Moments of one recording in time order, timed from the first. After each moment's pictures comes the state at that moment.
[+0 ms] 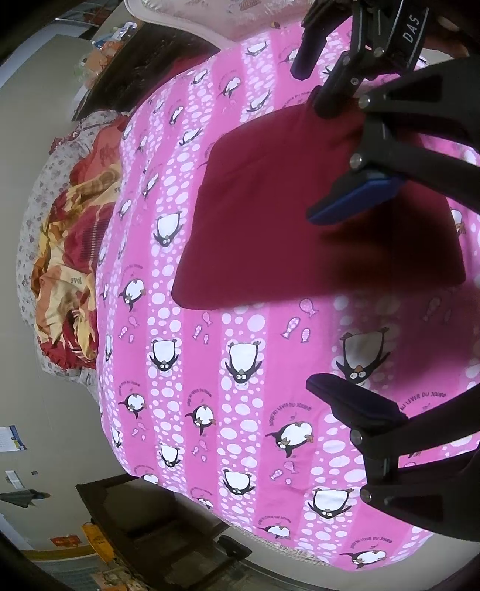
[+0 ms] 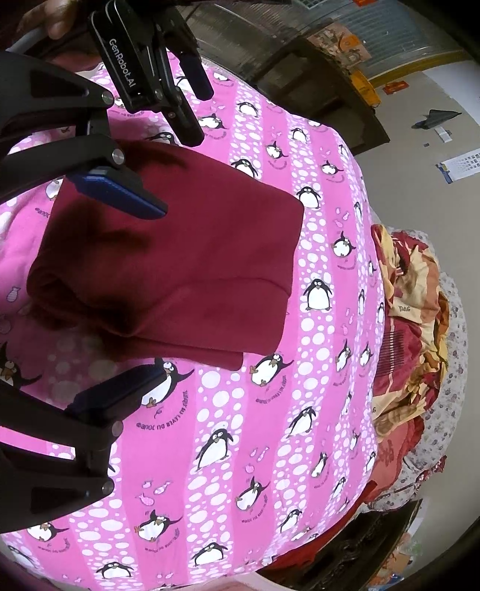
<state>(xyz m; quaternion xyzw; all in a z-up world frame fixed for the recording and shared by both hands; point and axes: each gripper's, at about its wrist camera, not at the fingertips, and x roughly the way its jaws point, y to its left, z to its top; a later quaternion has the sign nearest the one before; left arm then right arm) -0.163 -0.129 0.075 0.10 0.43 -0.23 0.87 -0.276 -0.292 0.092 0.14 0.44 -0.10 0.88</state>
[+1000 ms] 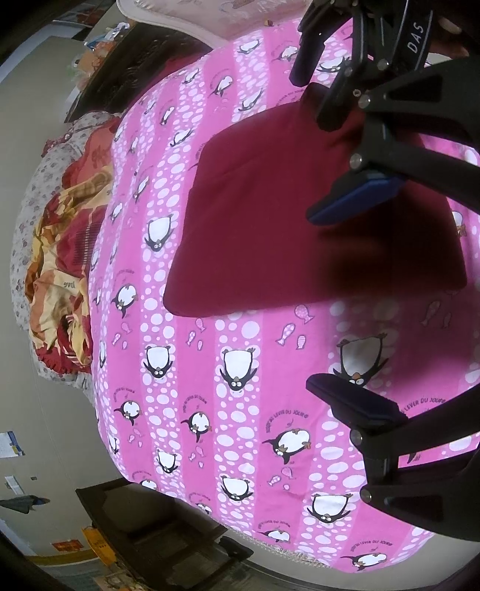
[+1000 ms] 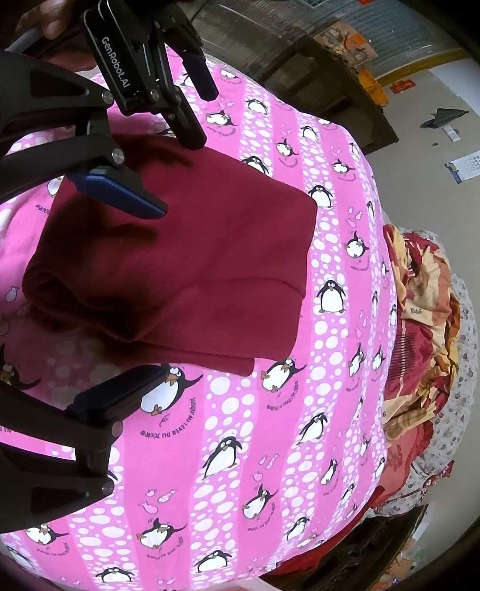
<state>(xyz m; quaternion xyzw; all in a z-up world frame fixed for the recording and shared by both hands) -0.162 -0.133 0.068 0.11 0.44 -0.23 0.86 -0.269 -0.293 0.081 0.14 0.45 -0.10 0.87</state>
